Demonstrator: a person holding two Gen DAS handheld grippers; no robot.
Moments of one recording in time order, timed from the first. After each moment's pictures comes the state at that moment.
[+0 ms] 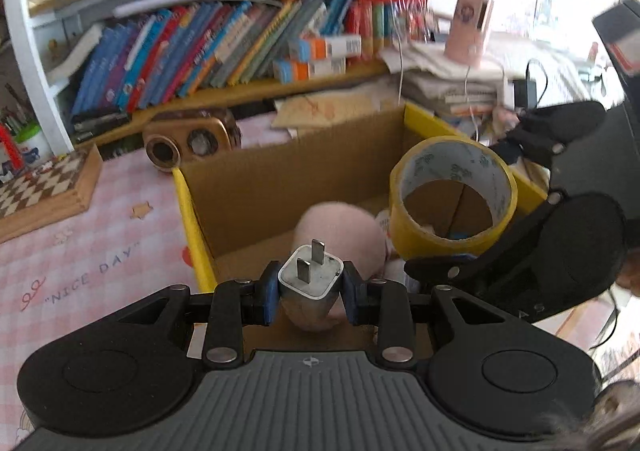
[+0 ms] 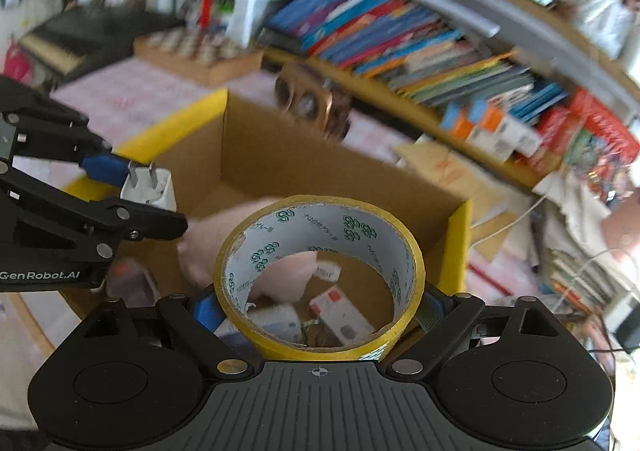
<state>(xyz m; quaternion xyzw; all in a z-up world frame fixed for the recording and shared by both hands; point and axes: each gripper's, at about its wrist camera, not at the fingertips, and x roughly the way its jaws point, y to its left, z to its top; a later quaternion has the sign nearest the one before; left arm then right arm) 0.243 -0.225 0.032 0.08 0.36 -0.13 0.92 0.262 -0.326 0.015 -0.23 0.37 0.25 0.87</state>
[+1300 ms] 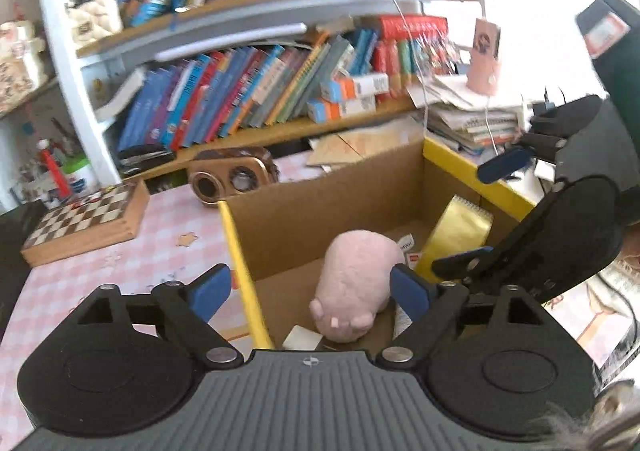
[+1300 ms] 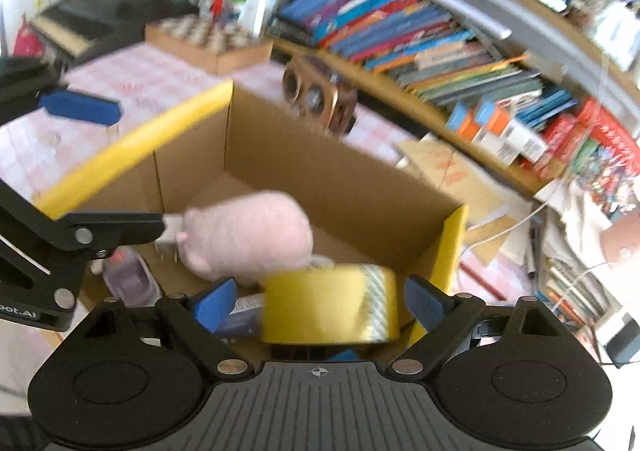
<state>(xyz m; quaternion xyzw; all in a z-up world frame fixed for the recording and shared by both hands) 0.199 -0.228 0.056 0.09 0.28 -0.06 0.95 0.245 -0.336 0.040 -0.23 0.34 0.25 0.88</state>
